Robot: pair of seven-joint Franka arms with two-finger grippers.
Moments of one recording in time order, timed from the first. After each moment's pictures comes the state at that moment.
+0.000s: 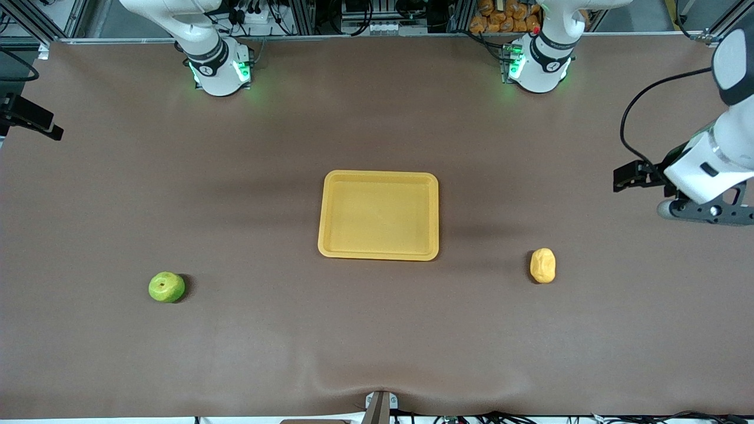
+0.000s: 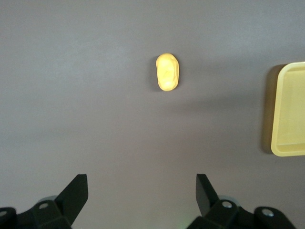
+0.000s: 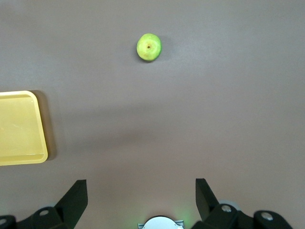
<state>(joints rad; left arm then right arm) -0.04 0.17 -0.05 -1.53 0.06 1.64 0.05 0.04 0.03 -0.12 -1.37 0.02 1.33 0.03</state>
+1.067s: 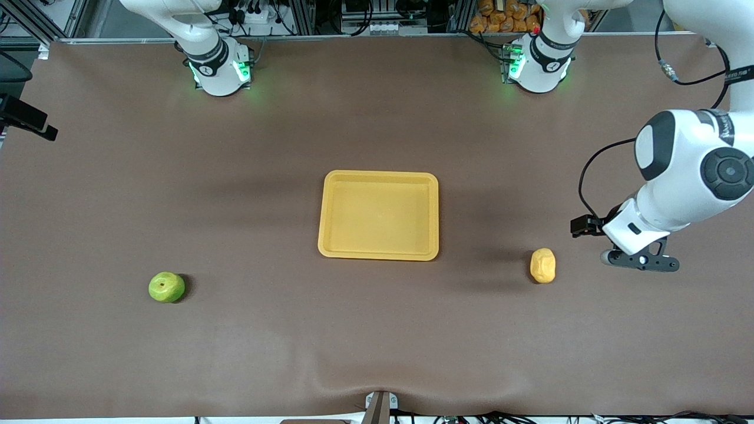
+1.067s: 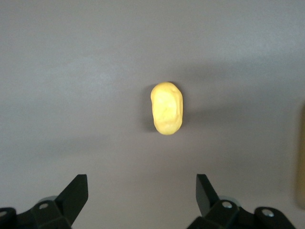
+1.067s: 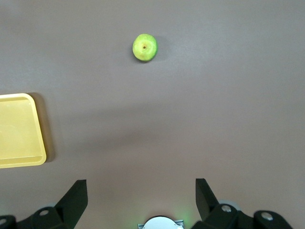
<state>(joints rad) -0.05 0.32 -0.05 -1.74 0.06 2.06 0.03 0.03 0.03 -0.12 -1.37 0.02 1.33 0.03</state>
